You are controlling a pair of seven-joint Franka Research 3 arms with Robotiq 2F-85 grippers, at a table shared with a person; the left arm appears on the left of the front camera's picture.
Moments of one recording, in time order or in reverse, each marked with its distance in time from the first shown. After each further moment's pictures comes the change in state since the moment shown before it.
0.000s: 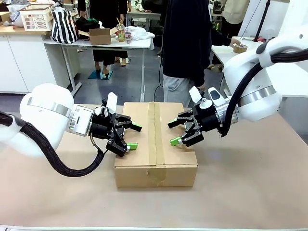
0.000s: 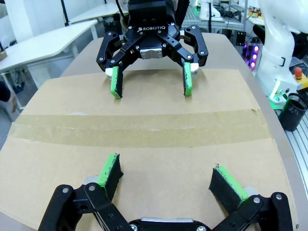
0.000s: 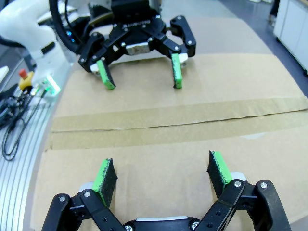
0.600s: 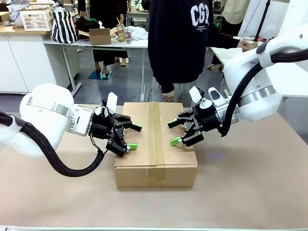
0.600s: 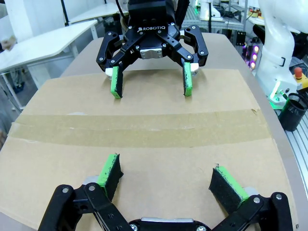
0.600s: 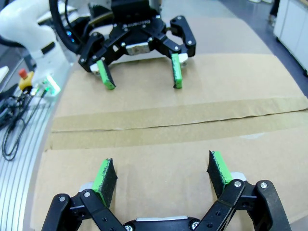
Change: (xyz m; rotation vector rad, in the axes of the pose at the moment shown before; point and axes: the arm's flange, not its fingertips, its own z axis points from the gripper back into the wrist) left arm 0.000 0.000 0.000 0.000 0.000 0.000; right arm 0.000 0.000 0.000 0.000 0.000 0.000
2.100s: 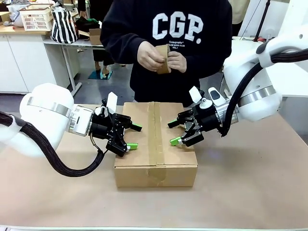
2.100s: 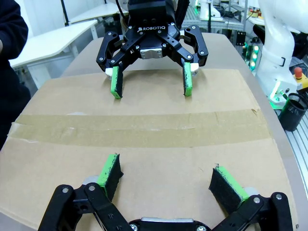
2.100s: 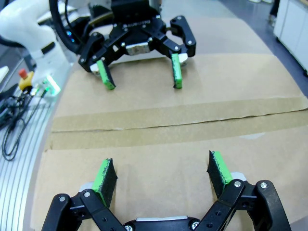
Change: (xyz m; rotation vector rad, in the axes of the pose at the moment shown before) left arm 0.000 0.000 0.000 0.000 0.000 0.000; right arm 0.000 0.000 0.000 0.000 0.000 0.000
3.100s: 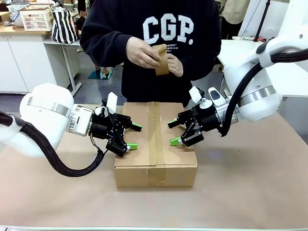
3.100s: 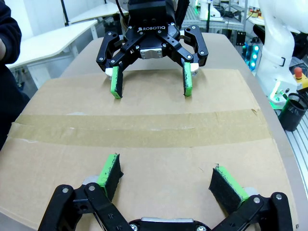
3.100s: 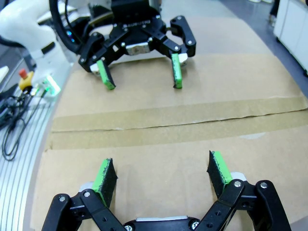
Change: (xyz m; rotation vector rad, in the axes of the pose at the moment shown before) left arm 0.000 0.000 0.000 0.000 0.000 0.000; right arm 0.000 0.000 0.000 0.000 0.000 0.000
